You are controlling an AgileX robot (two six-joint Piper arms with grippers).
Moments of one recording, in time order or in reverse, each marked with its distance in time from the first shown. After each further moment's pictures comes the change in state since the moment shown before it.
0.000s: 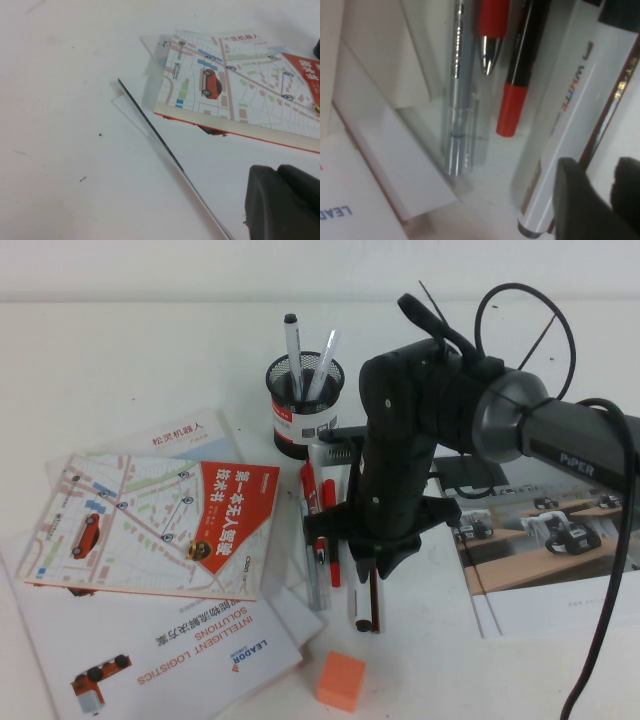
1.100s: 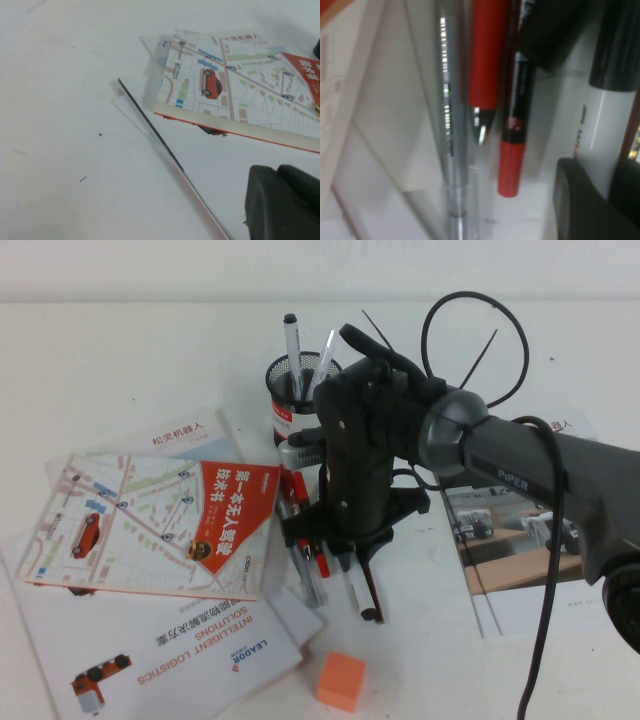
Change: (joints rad) right arm 0.050 0.118 -0.142 -0.130 -0.015 0.030; left arm 0.000 0.000 0.000 0.000 0.000 0.000
